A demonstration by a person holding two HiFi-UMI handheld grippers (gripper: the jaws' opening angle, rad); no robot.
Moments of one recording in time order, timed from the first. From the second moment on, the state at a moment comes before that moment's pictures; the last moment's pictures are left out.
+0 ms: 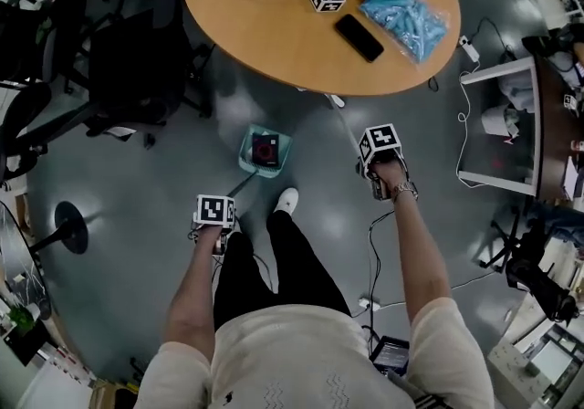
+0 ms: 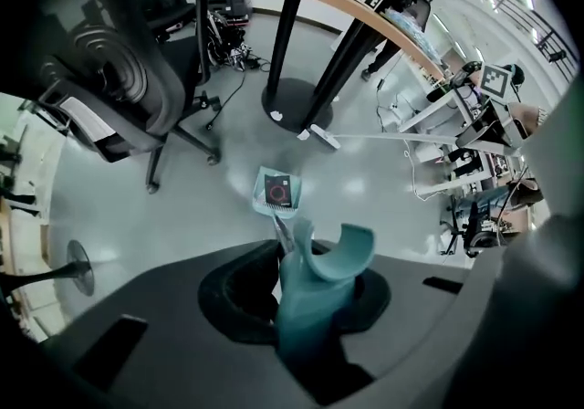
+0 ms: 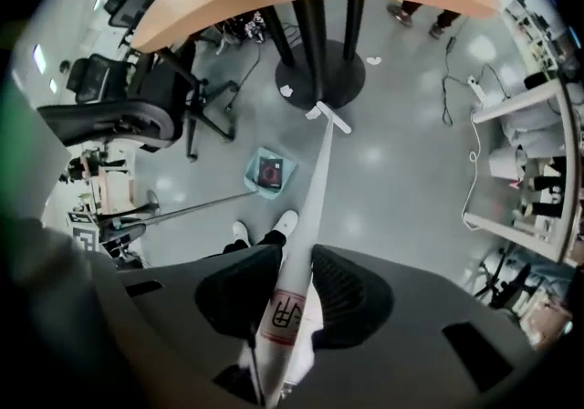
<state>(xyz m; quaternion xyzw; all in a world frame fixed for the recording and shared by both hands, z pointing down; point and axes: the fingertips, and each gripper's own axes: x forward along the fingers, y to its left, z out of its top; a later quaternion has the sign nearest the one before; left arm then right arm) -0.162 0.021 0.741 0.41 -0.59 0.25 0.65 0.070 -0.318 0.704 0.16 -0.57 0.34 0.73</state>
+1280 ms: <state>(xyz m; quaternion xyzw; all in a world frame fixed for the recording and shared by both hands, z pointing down) -0.184 0.151 0.769 0.41 -0.58 0.25 0.66 0.142 -0.032 0.649 -0.19 -0.52 0.02 0.83</state>
